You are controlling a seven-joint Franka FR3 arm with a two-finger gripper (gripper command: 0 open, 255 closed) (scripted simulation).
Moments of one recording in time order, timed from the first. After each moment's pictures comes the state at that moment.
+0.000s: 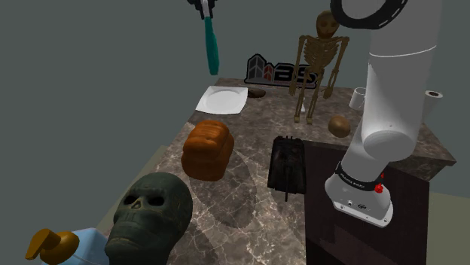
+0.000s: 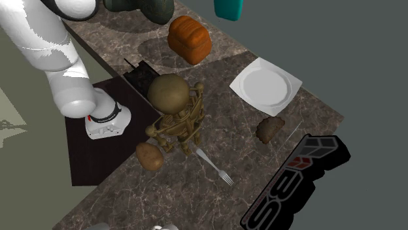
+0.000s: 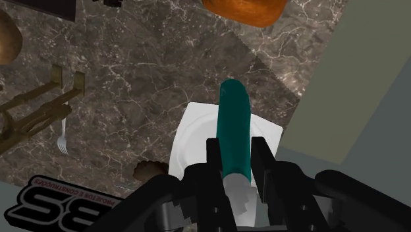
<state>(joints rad) 0.13 0.29 0.16 -0.91 -0.17 1.15 1.03</state>
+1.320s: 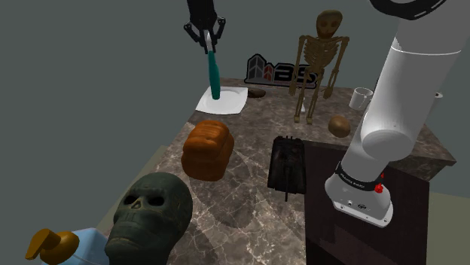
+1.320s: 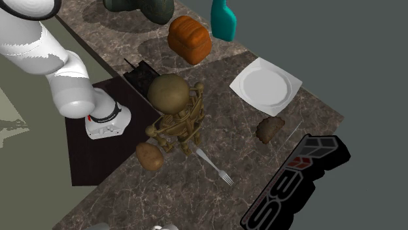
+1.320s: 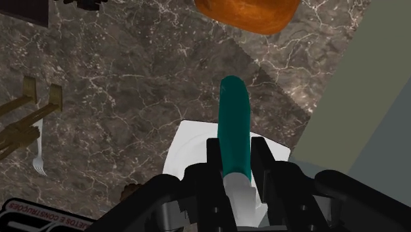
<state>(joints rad) 0.10 0.09 0.15 -1.46 -0.13 1.51 1.06</state>
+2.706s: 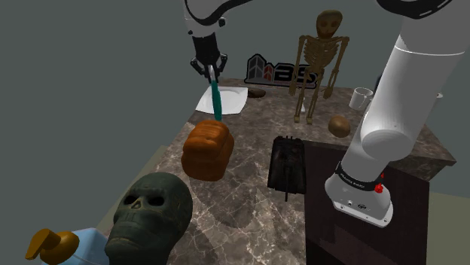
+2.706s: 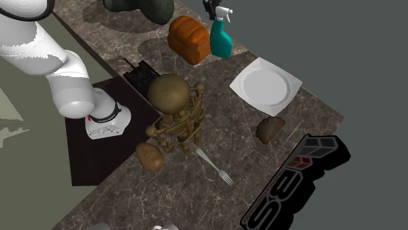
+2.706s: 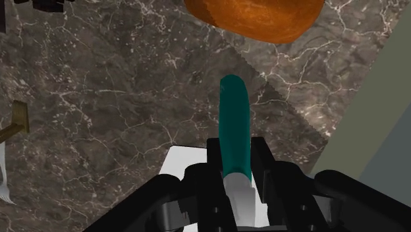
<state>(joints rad) 0.09 0.06 0.15 -1.79 -0.12 1.80 1.09</state>
